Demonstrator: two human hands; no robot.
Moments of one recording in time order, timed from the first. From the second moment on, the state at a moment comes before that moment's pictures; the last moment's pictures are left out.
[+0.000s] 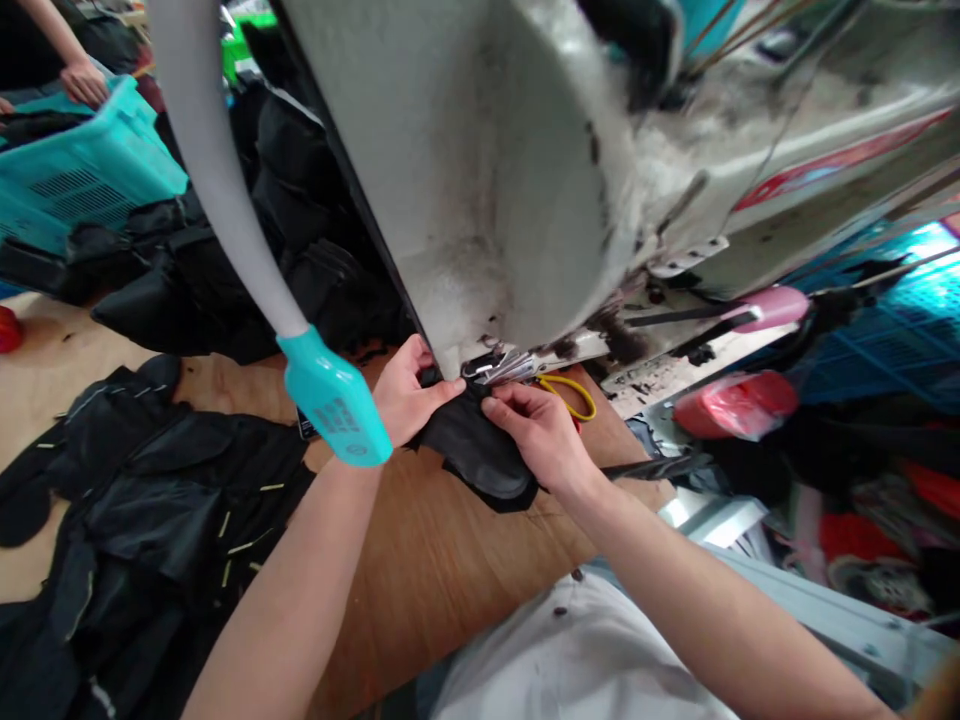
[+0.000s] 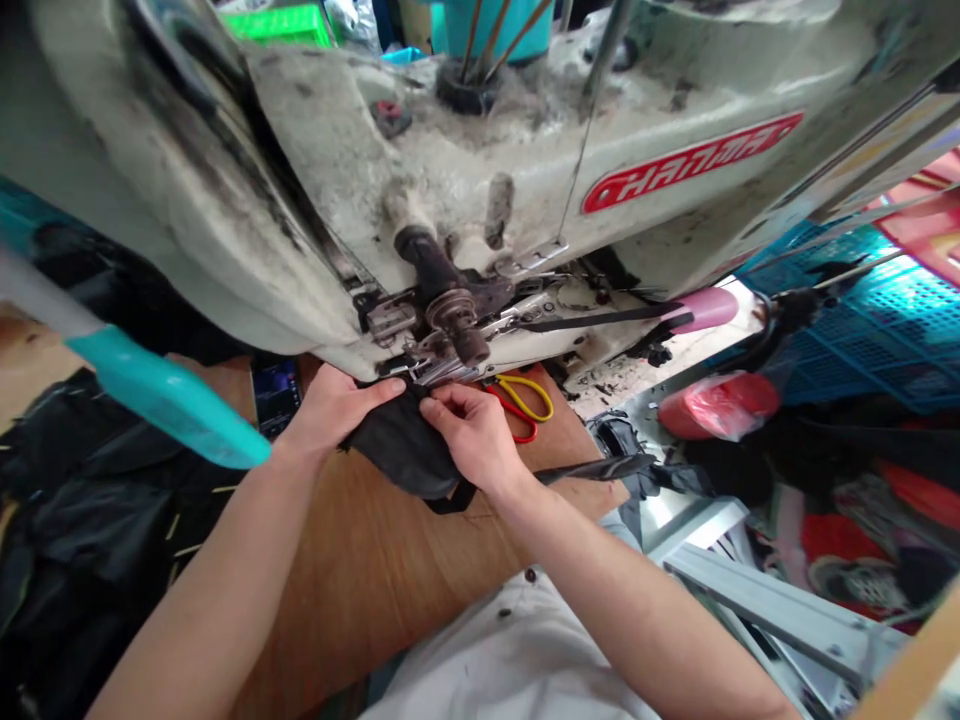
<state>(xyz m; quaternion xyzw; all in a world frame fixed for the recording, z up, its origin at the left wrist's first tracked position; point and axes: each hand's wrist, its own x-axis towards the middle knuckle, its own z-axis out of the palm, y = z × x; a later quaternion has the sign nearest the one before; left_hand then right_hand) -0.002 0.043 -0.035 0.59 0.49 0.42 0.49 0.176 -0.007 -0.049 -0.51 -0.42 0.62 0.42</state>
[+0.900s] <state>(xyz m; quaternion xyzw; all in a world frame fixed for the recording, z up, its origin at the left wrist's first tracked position) -0.004 -0.028 -0.002 0.93 0.34 0.15 0.02 0.215 0.002 -0.031 -0.47 -0.64 0.54 0.29</state>
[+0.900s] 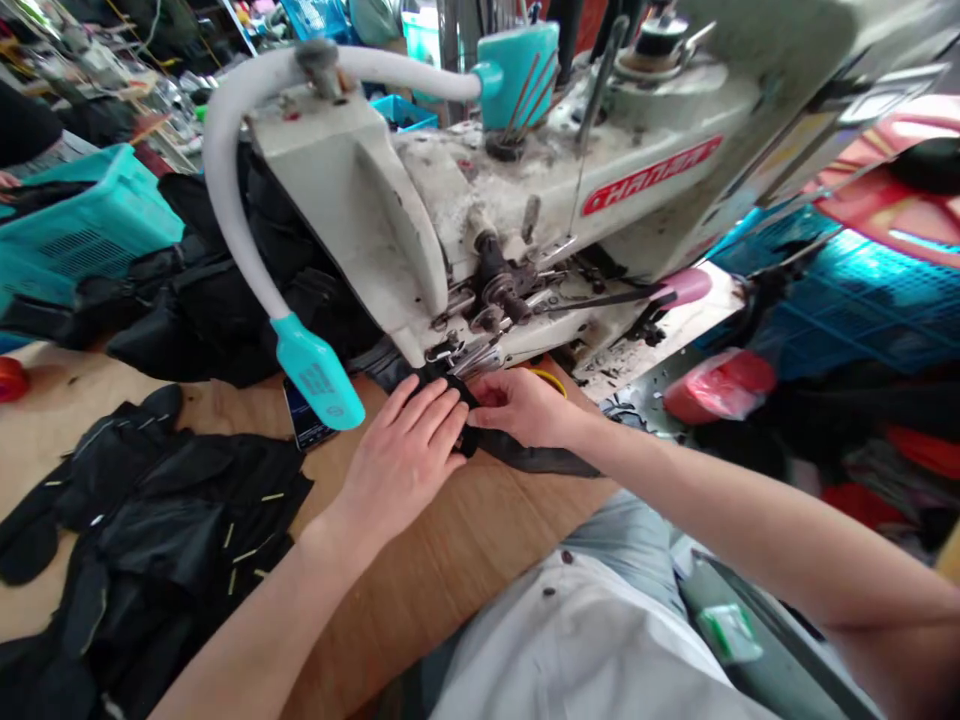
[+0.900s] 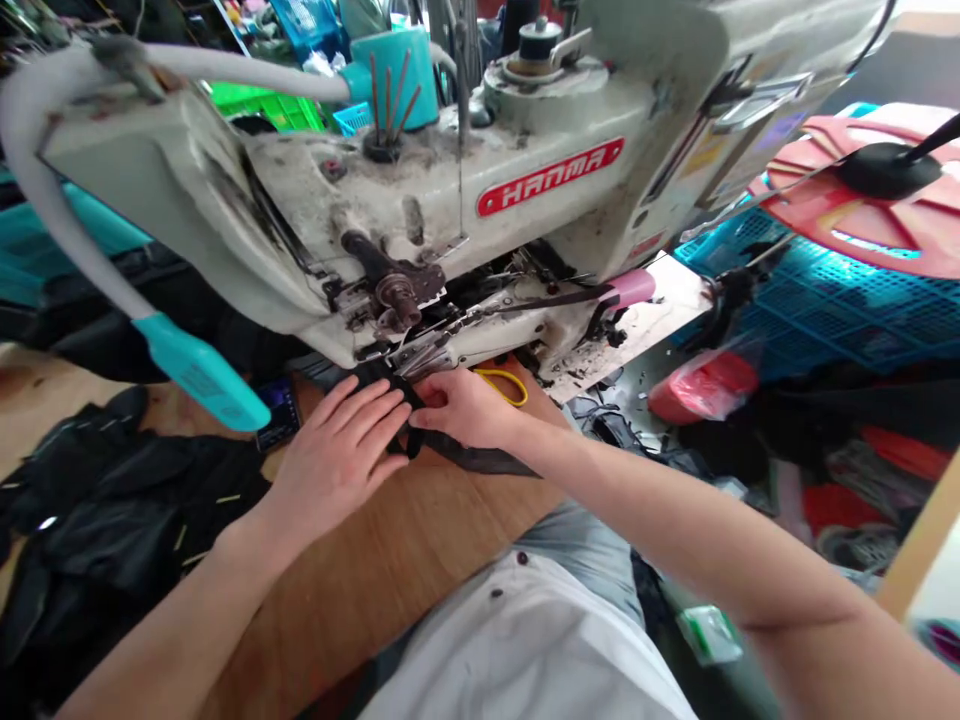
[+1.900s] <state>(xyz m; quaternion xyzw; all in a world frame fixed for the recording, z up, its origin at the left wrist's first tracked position) -0.010 0.007 -0.002 0.93 0.33 0.17 -0.05 0.185 -0.002 -0.054 -0.40 -0.50 0.63 0.43</state>
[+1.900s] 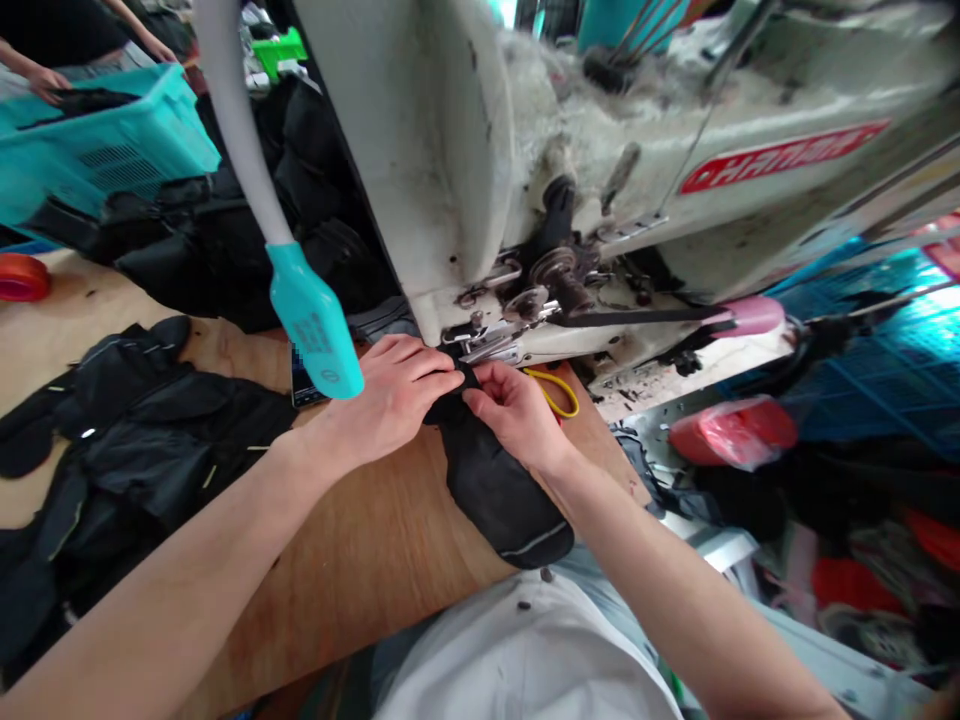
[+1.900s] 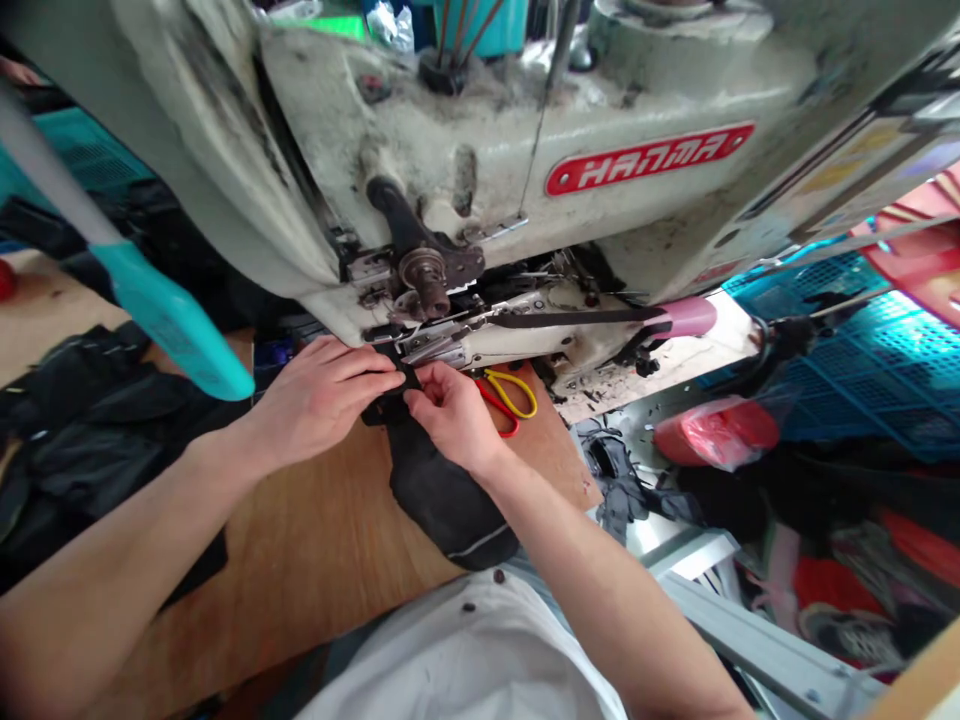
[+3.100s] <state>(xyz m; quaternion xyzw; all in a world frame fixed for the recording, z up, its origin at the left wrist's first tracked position) 0.052 -0.024 -0.001 0.80 0.57 0.08 -0.15 0.183 0.002 -0.059 -0.44 -0.57 0.55 0.42</state>
